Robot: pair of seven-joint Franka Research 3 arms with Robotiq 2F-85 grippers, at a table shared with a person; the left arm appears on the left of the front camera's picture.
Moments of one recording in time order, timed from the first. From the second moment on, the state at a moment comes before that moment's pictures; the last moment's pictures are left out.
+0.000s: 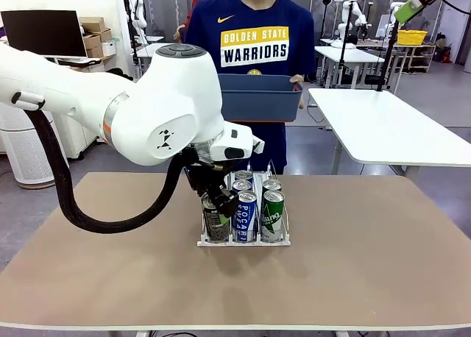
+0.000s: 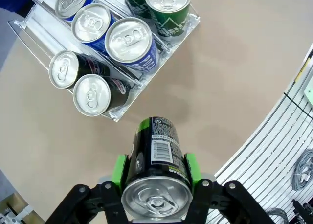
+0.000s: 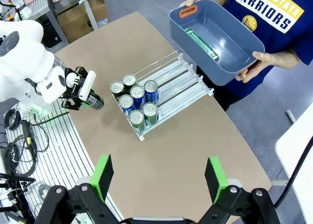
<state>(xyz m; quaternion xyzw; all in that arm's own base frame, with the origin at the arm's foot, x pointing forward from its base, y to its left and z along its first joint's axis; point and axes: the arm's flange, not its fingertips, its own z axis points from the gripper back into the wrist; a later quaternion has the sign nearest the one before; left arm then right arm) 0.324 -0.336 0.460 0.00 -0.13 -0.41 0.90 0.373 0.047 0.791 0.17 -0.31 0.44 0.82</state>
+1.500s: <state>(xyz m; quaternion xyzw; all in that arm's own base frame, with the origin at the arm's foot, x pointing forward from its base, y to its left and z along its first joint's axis) 0.407 -0.318 0.415 0.00 -0.16 -0.34 0.93 0.373 0.047 0.791 0.17 -0.31 0.44 0.82</state>
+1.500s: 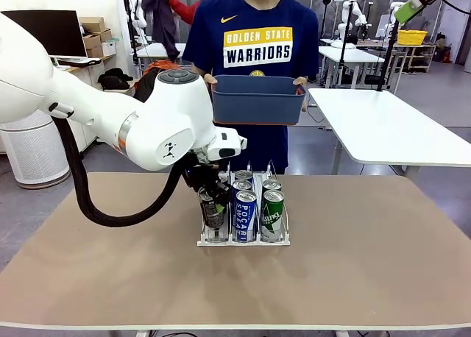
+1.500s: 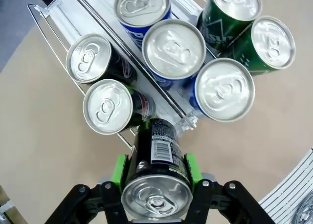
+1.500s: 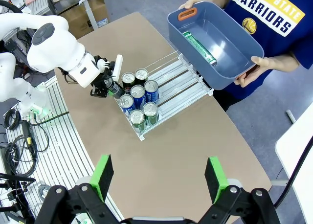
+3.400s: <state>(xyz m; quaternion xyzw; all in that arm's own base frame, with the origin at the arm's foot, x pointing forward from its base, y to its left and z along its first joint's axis) 0.433 -0.329 0.375 -0.01 -0.10 -0.33 0.94 0.373 0.047 0.791 0.17 -0.31 0.44 0.82</state>
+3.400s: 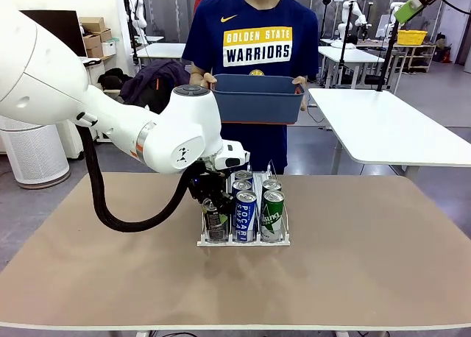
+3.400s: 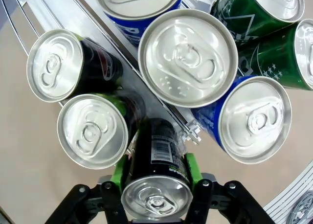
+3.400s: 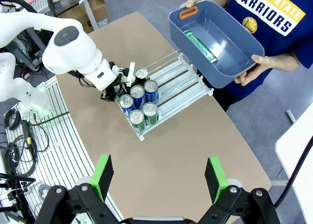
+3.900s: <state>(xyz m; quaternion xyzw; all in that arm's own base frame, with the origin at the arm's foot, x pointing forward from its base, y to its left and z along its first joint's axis) 0.433 -0.329 0.375 -0.01 -0.10 -0.33 0.94 0.373 0.047 0.791 0.17 -0.31 0.44 0.82</state>
